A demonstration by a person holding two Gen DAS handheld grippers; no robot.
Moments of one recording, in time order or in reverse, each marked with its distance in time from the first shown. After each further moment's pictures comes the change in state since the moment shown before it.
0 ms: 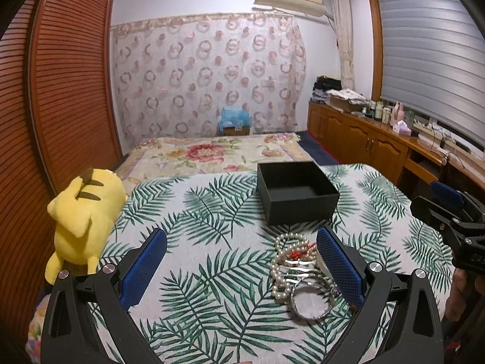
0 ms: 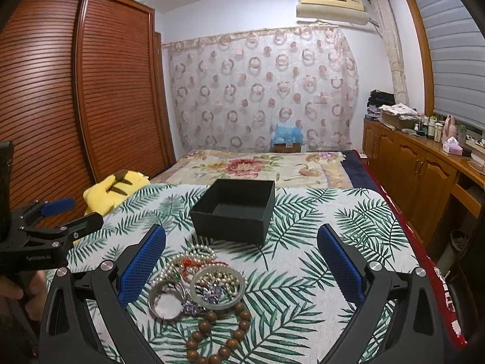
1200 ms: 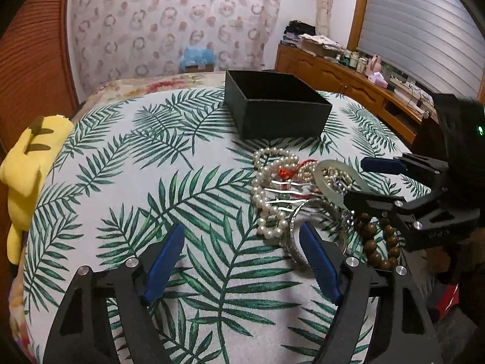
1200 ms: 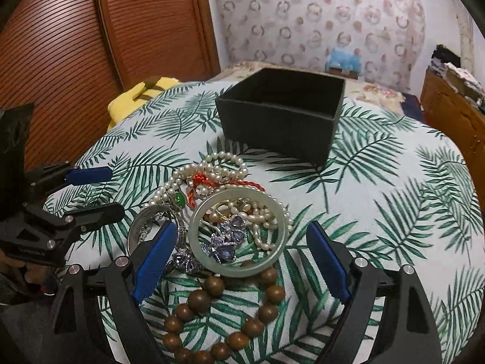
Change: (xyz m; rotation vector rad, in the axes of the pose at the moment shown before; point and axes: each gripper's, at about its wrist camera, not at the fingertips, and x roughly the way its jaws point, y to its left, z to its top) left arm 0.072 0.002 -0.067 0.012 0.288 -0.194; right arm 0.112 0.017 -0.055 -0.121 0.429 0.240
